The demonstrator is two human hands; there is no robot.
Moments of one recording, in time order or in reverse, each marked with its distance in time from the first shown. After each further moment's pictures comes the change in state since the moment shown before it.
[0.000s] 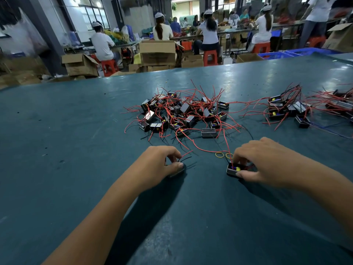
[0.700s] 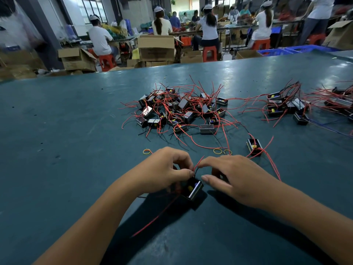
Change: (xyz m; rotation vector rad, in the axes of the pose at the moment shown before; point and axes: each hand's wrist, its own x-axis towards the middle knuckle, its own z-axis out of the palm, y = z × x) left_hand -0.012 0.031 0.001 -0.411 -0.263 0.015; right_hand 0.004 -0.061 0.020 0.367 0.212 -0.121
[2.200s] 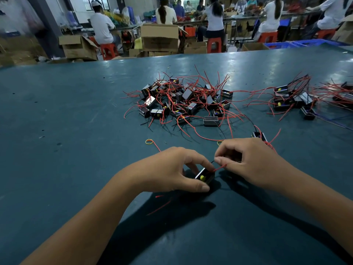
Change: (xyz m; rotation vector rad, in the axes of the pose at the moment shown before) left_hand -0.012 0.012 0.004 0.187 -0.159 0.098; right_hand 0.001 0.008 -0.014 0.256 0.088 0.160
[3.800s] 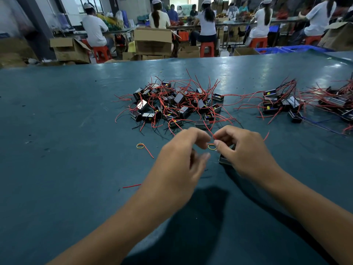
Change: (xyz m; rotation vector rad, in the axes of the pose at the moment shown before) left_hand 0.005 0.051 0.033 -0.076 0.665 0.065; right_hand 0.015 0.017 0.006 0.054 0.341 0.150
